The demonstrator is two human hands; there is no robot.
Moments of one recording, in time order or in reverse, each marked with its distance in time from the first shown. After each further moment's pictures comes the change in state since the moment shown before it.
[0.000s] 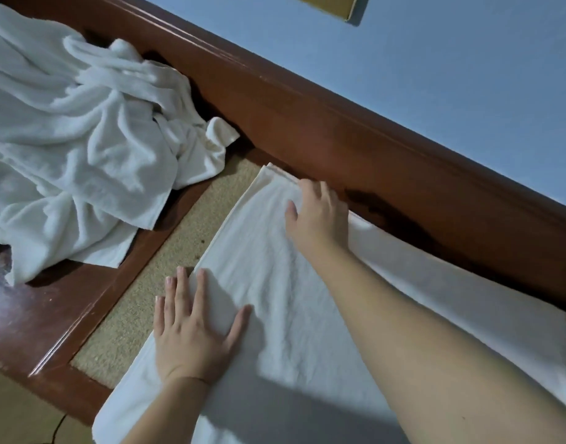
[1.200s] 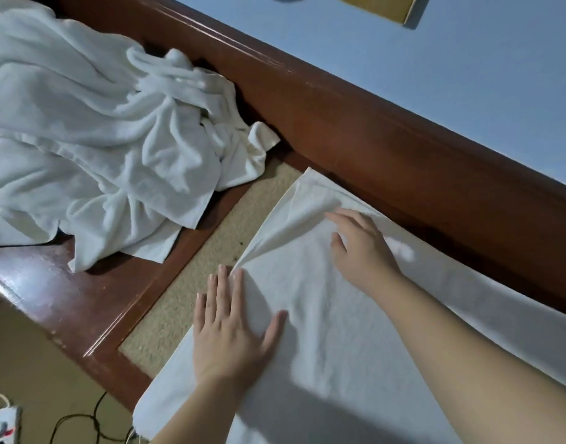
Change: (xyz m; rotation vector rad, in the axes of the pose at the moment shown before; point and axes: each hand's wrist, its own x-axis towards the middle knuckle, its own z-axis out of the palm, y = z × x) left_hand -0.007 0.007 -0.004 0.052 -0.036 0.041; right_hand -0.027 0.041 -0.002 0.294 -0.220 -0.143
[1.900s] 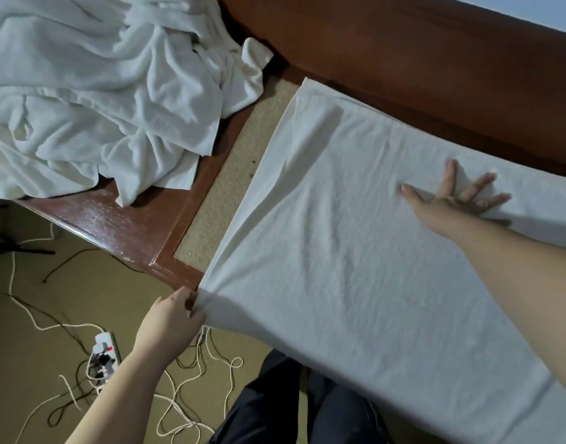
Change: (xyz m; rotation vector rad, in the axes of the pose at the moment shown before) left_hand -0.087 -0.170 -0.074 0.034 -0.439 -0.202; right_hand -0.125 0.050 -0.063 -0.130 -0.474 1.004
